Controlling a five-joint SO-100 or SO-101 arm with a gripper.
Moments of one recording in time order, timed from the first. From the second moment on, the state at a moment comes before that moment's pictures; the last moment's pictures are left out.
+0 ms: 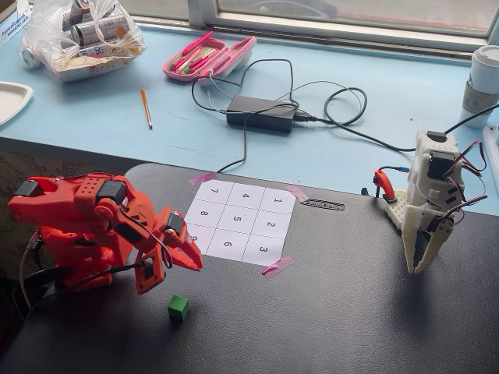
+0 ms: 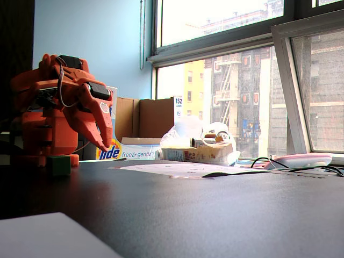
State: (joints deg) arm -0.7 188.6 175.0 46.3 -3.2
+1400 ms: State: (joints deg) arm 2.3 166.6 160.7 49.6 2.9
